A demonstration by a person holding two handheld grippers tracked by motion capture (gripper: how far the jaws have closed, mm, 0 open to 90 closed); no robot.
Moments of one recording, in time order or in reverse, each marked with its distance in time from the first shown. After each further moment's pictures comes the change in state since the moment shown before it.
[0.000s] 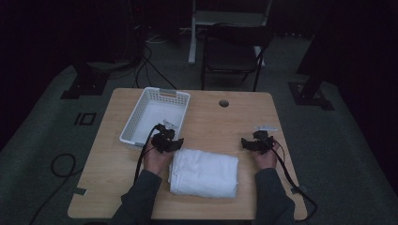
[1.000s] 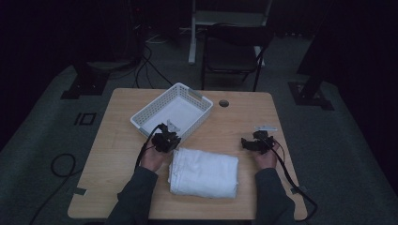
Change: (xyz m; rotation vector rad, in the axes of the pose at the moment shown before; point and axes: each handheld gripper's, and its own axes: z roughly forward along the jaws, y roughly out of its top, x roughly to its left) left arm 0.006 -0.003 0.000 0.011 -0.067 0.210; right arm 0.000 0.000 0.000 -0.001 0.004 -0.004
